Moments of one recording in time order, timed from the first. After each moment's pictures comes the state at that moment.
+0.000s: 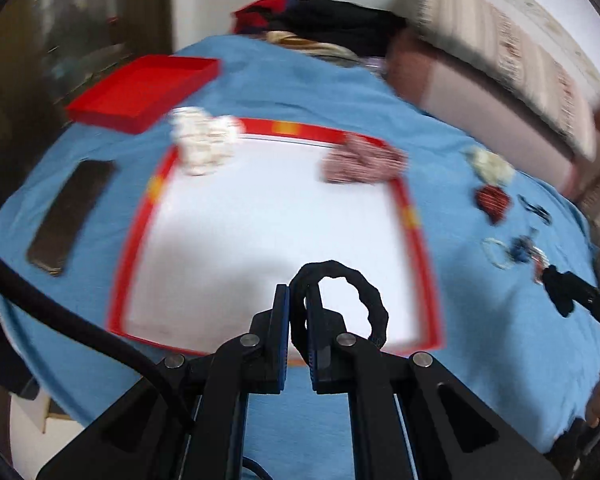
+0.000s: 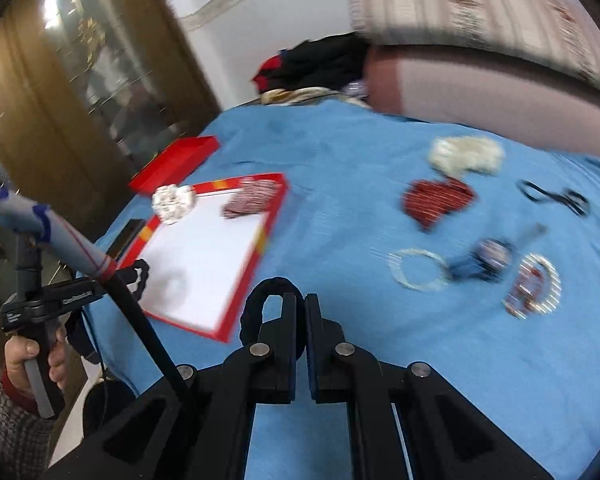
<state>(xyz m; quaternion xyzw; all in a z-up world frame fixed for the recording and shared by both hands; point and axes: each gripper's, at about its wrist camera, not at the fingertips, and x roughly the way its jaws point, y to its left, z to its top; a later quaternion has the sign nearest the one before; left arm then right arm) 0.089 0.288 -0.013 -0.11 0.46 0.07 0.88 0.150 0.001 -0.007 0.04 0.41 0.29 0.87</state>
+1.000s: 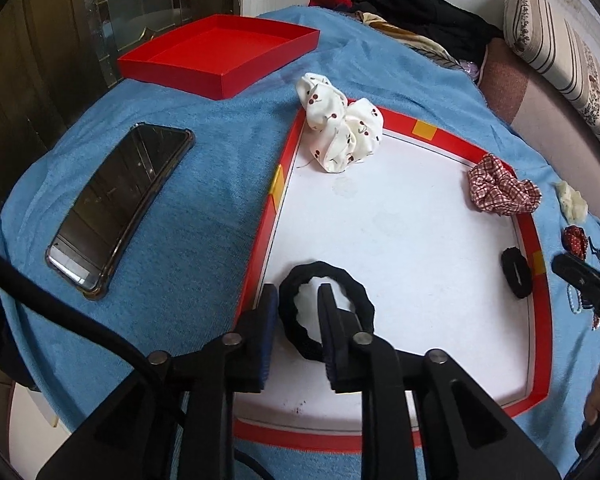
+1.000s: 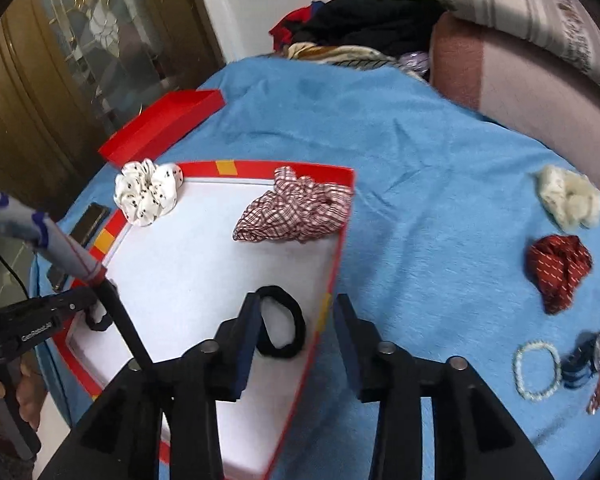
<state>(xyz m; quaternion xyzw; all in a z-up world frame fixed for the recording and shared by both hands) 0.115 0.378 -0.054 -0.13 0.49 0.14 0.85 0.231 0.115 -0.057 -0.01 0.46 0.26 0.85</state>
